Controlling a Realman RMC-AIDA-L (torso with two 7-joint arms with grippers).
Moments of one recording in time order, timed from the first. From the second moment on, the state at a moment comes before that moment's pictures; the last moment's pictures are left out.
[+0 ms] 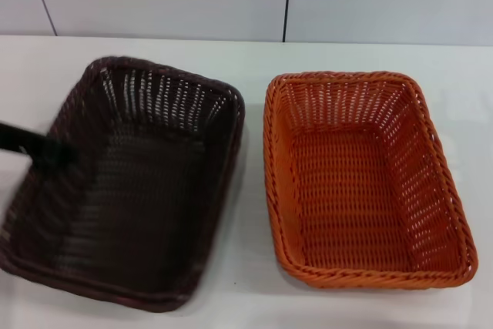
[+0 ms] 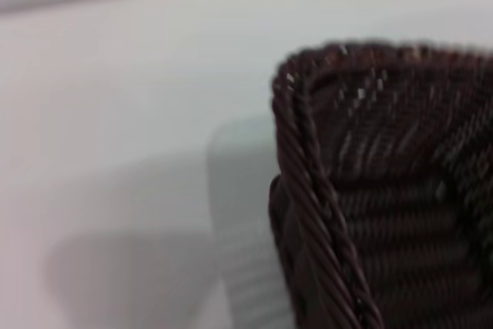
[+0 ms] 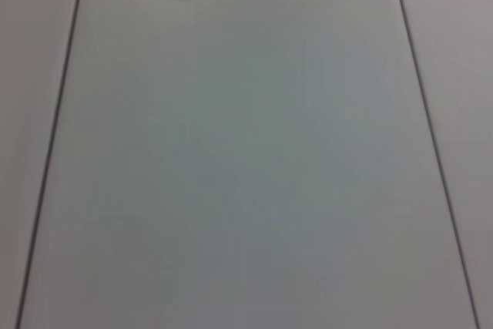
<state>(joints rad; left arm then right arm) -0.43 -2.05 -2.09 -1.51 2.58 -1.53 0.55 0.43 2.08 0.77 0.57 -1.91 -1.43 -0.35</state>
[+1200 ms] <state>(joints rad) -0.84 -1.79 -2.36 -1.09 2.48 -1.85 1.51 0.35 2.09 0.80 0.61 -1.83 -1.44 -0.36</state>
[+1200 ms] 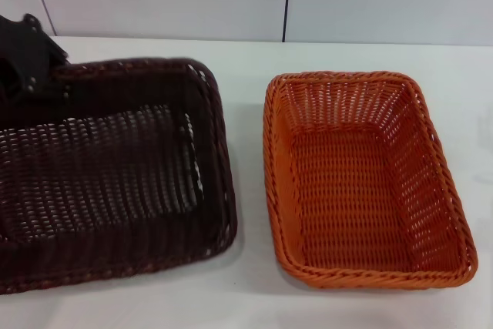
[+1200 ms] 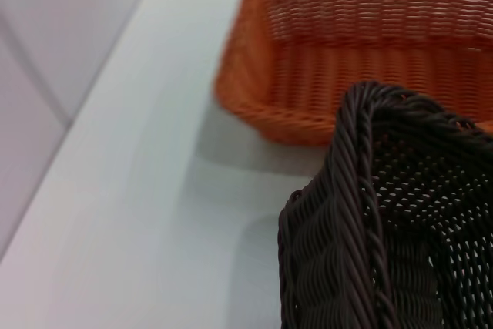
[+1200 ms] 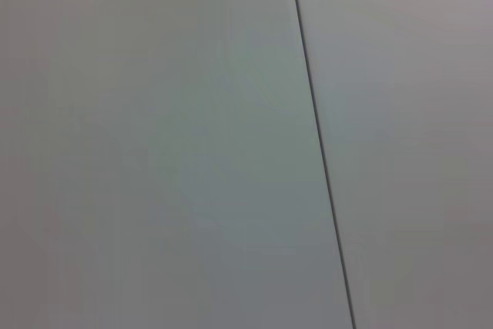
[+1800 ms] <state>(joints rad) -0.87 -1.86 -2.32 -1.06 2.48 -1.86 1.72 0.28 2.09 0.79 0.64 -1.83 -1.47 -0.36</state>
